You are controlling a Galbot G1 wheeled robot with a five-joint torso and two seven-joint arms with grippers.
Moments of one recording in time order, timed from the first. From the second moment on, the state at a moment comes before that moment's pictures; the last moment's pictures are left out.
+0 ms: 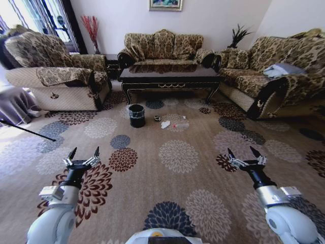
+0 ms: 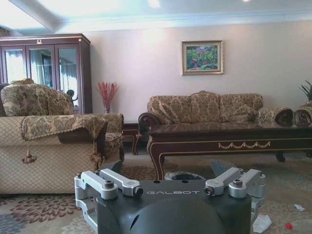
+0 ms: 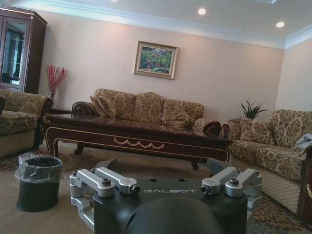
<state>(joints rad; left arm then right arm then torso) 1.66 -1.33 -0.90 -2.34 -0.39 0.11 0.03 -1.82 0.97 0.97 2.13 0.59 0.18 0.01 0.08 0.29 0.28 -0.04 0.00</state>
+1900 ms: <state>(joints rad) 1.69 -1.36 -0.90 -2.39 -0.39 0.13 0.03 -1.81 0.98 0.95 2.11 0.57 0.21 -0.03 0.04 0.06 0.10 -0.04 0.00</state>
